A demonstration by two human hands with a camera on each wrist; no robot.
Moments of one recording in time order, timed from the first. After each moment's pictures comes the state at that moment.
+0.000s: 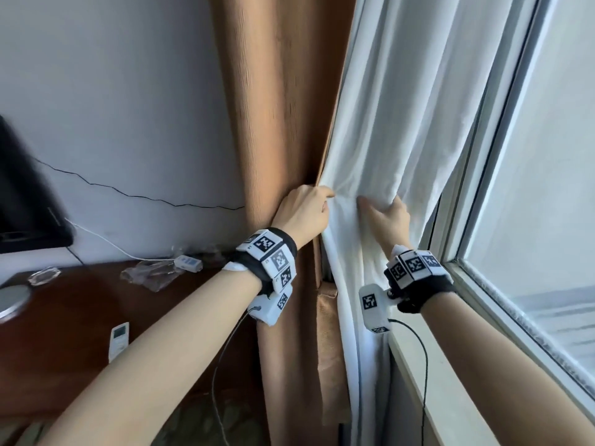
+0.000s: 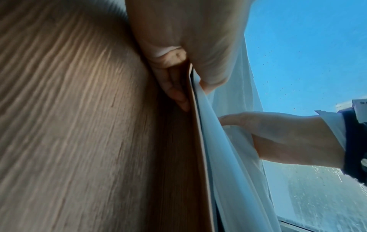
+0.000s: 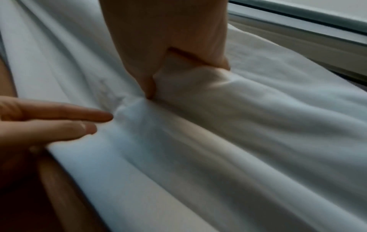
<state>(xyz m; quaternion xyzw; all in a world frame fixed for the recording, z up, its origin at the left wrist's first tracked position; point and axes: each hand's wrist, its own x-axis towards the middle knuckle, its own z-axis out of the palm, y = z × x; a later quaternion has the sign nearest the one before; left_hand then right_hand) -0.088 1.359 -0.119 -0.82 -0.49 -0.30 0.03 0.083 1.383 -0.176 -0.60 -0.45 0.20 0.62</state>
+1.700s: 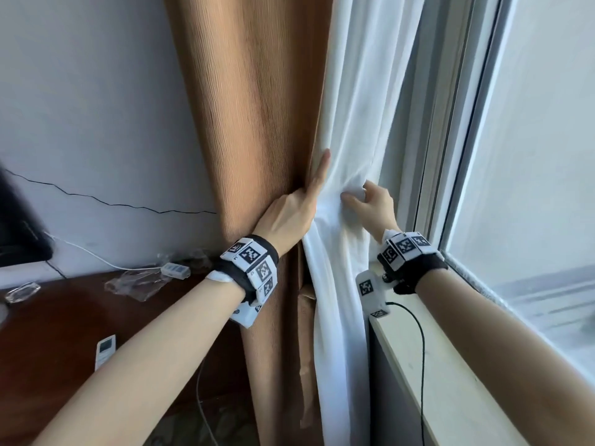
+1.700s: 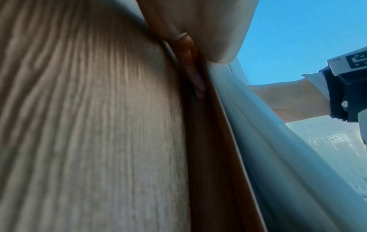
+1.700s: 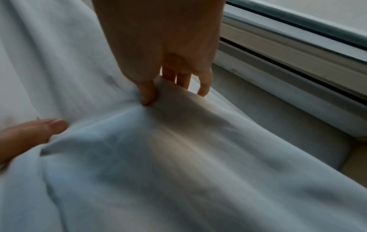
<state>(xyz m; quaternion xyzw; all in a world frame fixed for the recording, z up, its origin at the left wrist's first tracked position) -0.089 1.348 -0.125 -0.85 -0.38 -0.31 0.18 0.103 1.396 -0.169 -0.57 -0.54 0.20 0.58</state>
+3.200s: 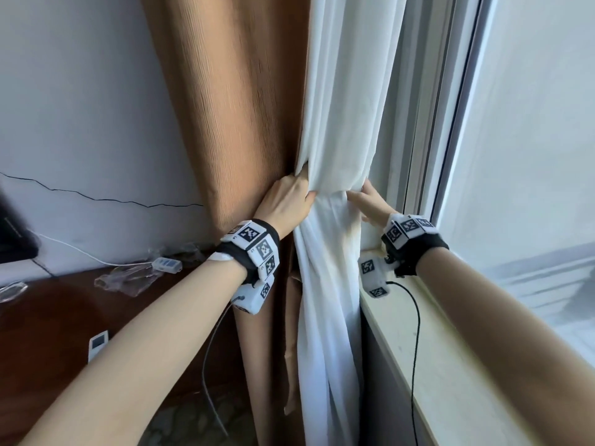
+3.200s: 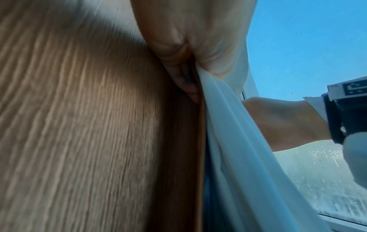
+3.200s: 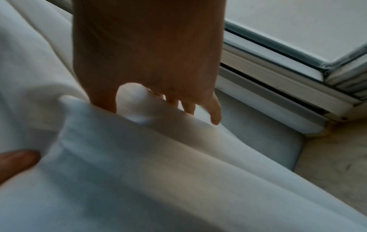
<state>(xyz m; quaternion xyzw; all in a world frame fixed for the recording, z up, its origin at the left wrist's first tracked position) -0.066 1.357 -0.119 -0.84 -0.46 -0.29 0.02 0.119 1.382 -0.166 -0.51 -0.55 0.40 0.53</state>
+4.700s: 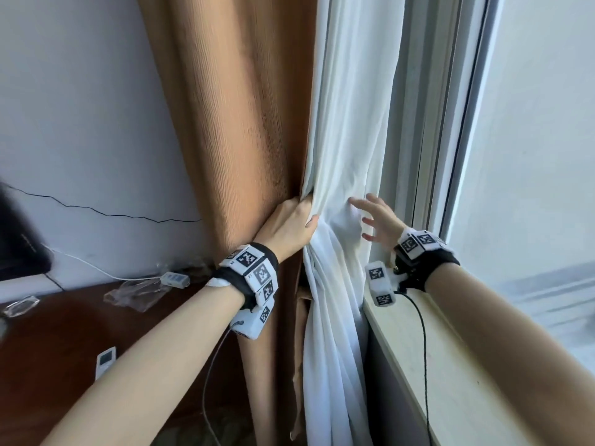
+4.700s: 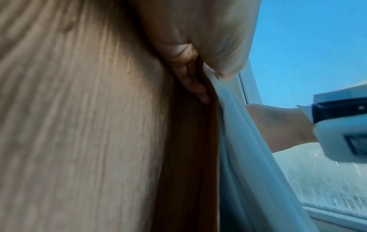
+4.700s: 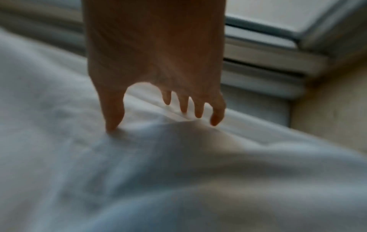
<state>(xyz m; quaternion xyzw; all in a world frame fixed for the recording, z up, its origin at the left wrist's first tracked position) -0.081 1.353 -0.123 -0.85 -0.43 -0.31 0.02 0.132 1.395 -0.172 -0.53 -0.43 0.49 0.54</state>
